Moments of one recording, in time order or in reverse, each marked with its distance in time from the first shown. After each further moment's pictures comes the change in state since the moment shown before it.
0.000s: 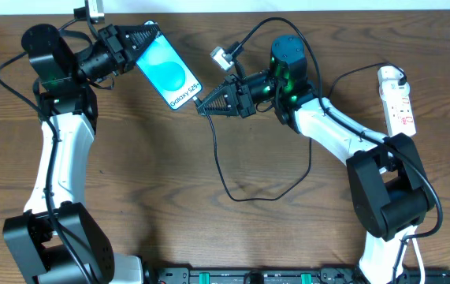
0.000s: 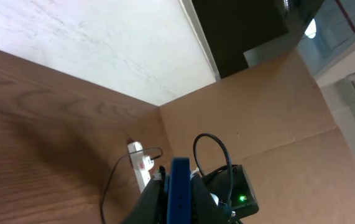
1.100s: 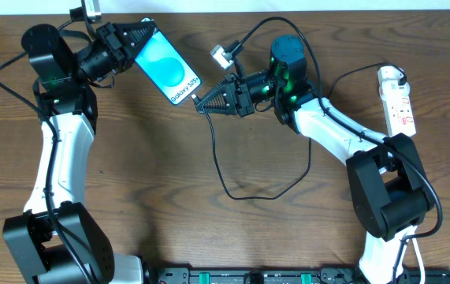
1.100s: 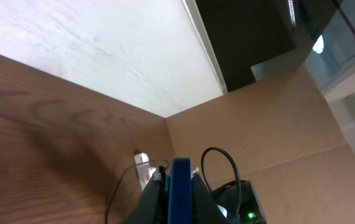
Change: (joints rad) left arm 0.006 0.000 0.000 -0.008 -0.067 -0.009; right arm 0.002 0.000 0.000 0.001 0.028 0.000
